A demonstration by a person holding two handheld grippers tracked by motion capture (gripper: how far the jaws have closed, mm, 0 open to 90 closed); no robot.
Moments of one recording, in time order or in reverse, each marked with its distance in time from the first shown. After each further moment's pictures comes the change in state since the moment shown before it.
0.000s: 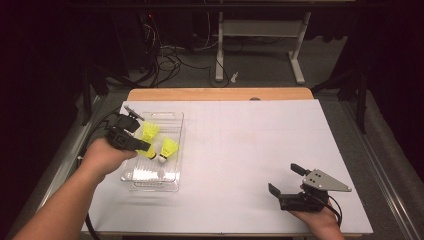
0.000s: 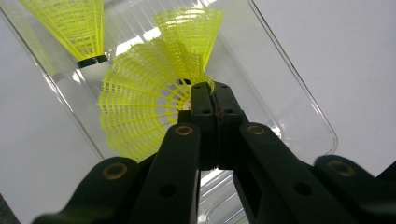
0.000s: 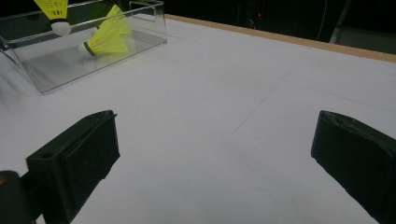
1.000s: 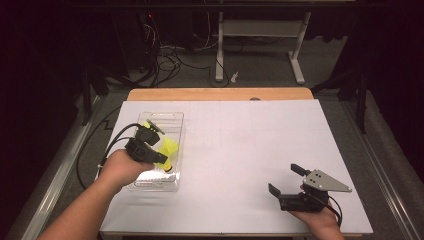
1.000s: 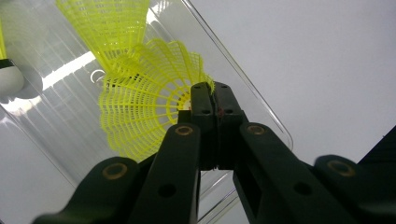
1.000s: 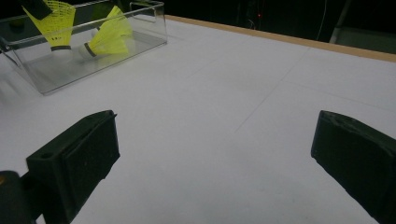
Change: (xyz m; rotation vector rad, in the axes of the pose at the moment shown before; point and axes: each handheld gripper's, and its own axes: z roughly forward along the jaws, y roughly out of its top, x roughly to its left) left arm -0.042 0.000 0.029 0.050 -0.048 0.080; right arm 0.001 0.000 -0.001 -0.003 0.002 0.005
